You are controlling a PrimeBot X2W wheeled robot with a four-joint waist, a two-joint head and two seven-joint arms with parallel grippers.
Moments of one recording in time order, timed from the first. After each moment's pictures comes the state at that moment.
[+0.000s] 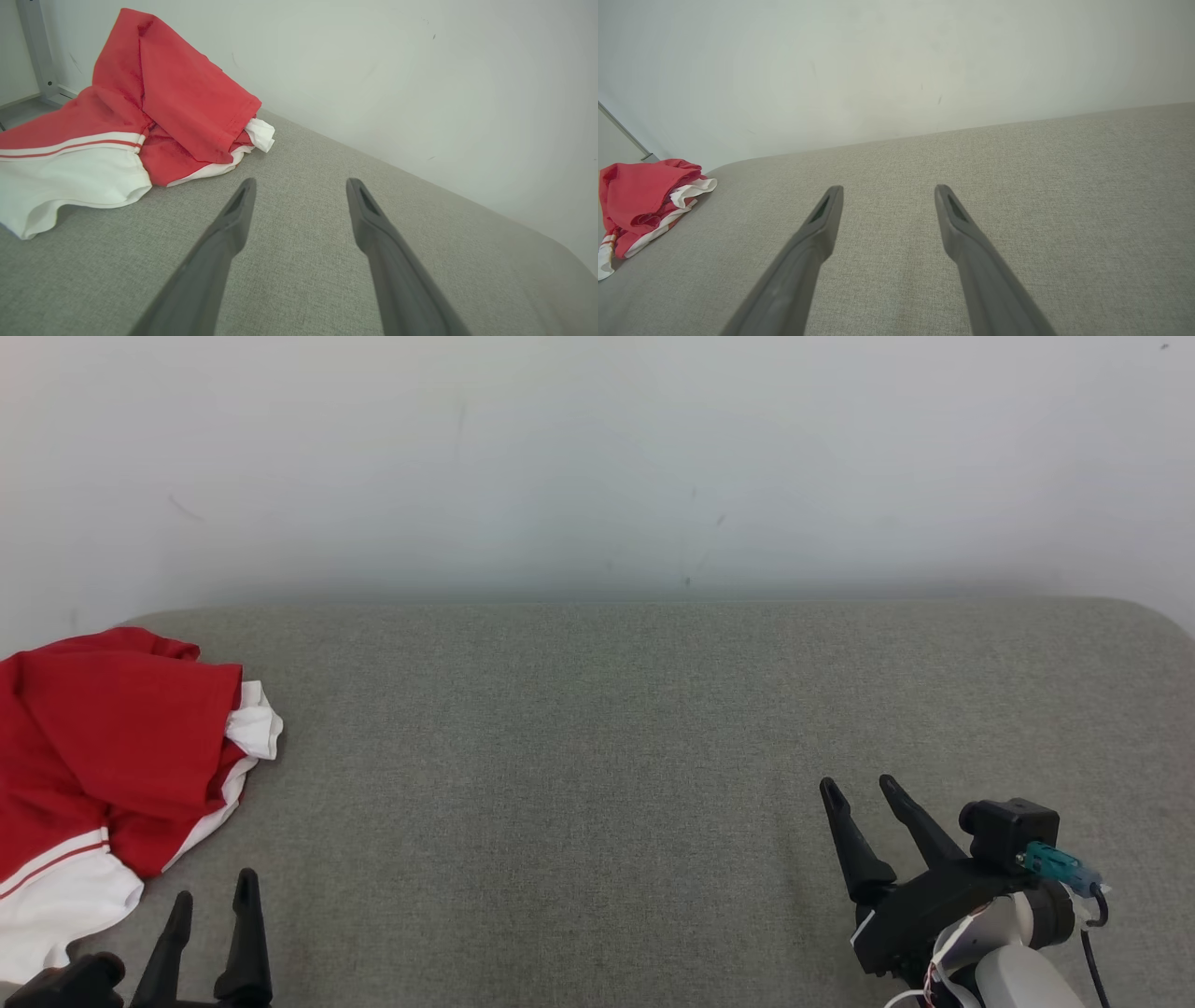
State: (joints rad) left arm 0.04 0.15 -0.06 0.11 -0.49 0.05 -0.07; right arm -0.18 -0.04 0.07 0.37 0.40 0.13 -0.05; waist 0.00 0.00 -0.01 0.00
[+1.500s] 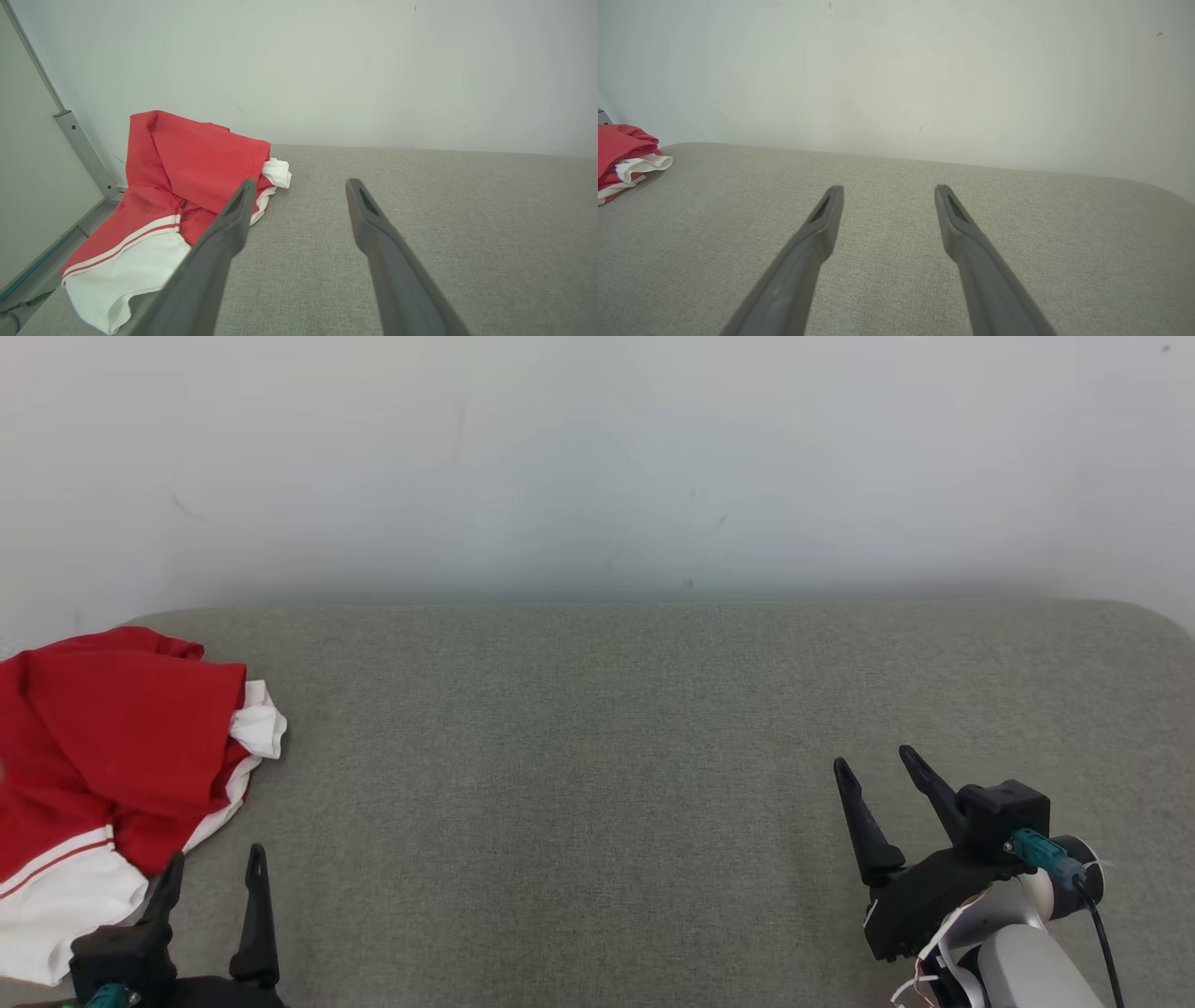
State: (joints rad) left arm 0.00 0.22 -0.13 0.11 -0.18 0.13 -0.08; right arm -0.22 -0.05 0.02 0.40 0.15 0.13 -0.11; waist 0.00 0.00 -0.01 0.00
